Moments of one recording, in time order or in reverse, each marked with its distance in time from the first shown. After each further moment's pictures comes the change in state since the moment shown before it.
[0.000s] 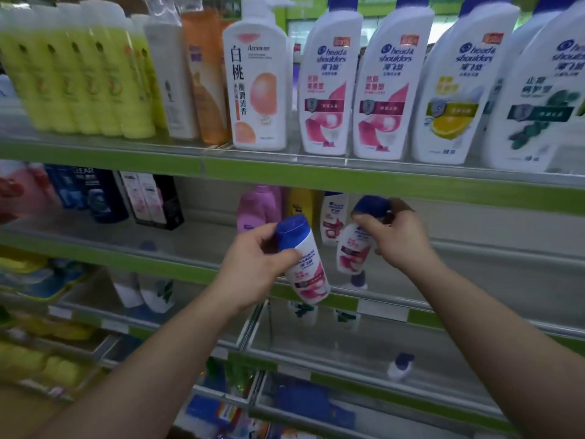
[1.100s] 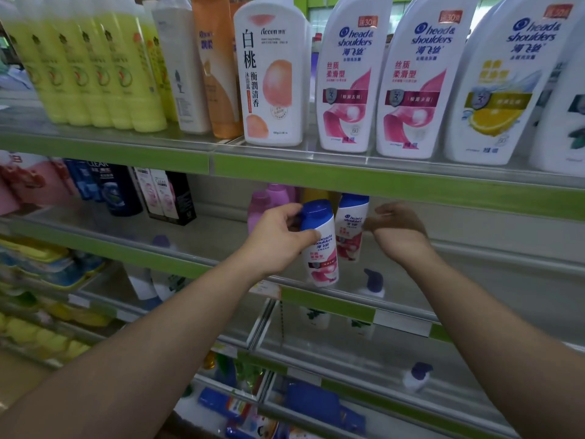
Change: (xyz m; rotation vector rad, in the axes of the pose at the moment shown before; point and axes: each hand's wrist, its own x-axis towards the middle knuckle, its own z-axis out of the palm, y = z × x) left_hand 0.061 -0.005 0.008 0.065 -0.056 -0.018; right_hand 0.050 0.018 0.035 -0.103 -0.054 0.154
